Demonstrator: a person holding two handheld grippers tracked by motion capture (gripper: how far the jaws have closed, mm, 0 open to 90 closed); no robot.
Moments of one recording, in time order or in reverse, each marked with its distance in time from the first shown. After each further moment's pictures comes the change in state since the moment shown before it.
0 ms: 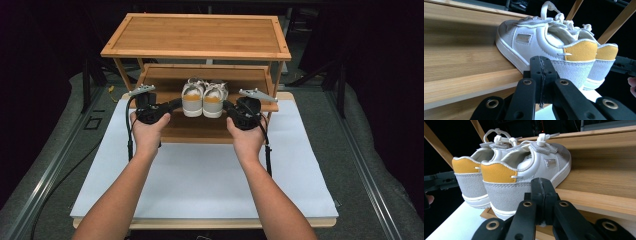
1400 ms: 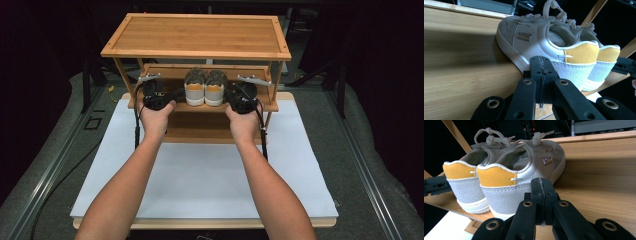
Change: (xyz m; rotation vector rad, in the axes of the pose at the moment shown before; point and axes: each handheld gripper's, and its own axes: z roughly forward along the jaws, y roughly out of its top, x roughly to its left) left arm 0.015 0.023 0.039 0.020 0.056 -0.017; right arm -0.014 0.024 0.042 0.023 -0.061 0.022
